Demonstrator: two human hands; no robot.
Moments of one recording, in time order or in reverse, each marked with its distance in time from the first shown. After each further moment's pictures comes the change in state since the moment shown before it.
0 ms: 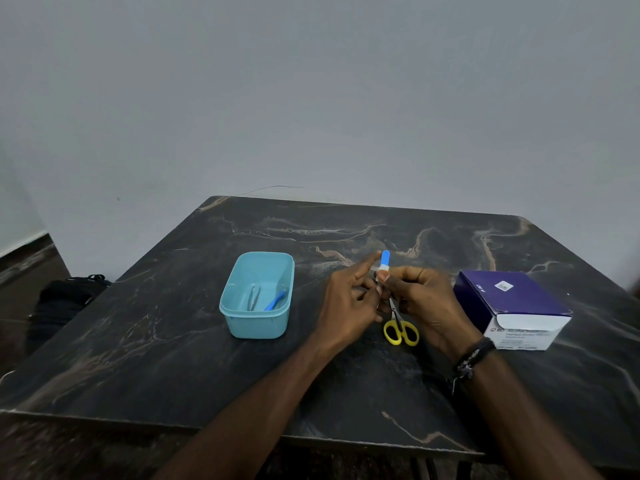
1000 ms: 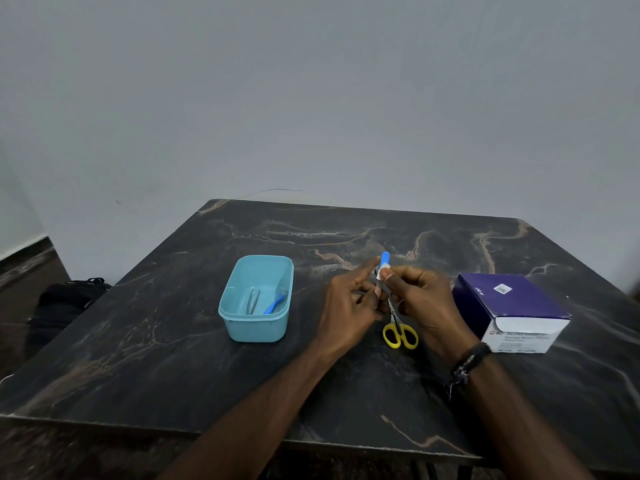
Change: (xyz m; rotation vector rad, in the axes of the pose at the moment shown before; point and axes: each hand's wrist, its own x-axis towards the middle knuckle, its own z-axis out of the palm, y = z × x) left_hand -0.001 -0.004 0.002 -0.006 0.016 0.047; right_hand 0.004 0.005 0.004 -0.055 0.088 -0.085
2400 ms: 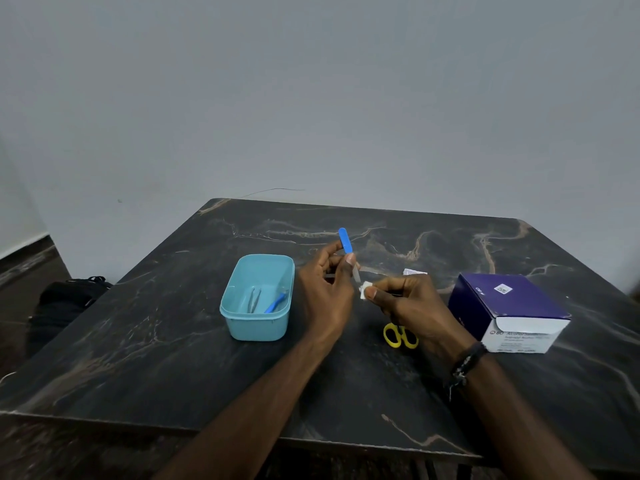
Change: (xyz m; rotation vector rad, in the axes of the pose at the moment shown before) left_hand 0.012 0.007 -0.011 0.018 0.507 0.035; right_hand -0.003 0.000 0.003 -0.256 -0.178 0.008
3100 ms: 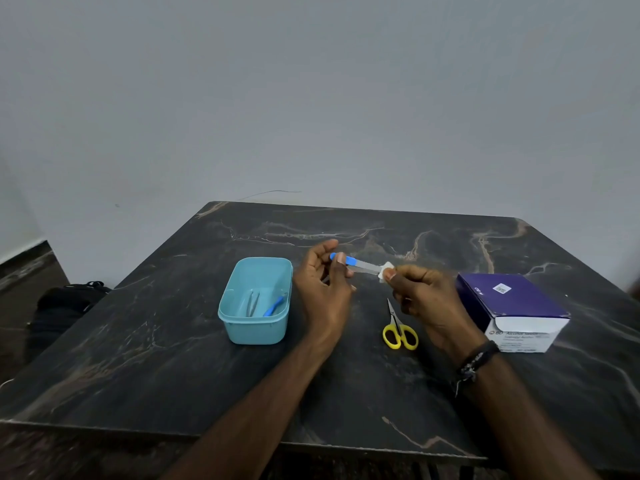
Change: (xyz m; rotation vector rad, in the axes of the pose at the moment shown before) left_hand 0.000 0.006 0.006 -0.200 0.073 -0.114; right_hand 0.010 0.009 -0.016 0.241 0.122 0.033
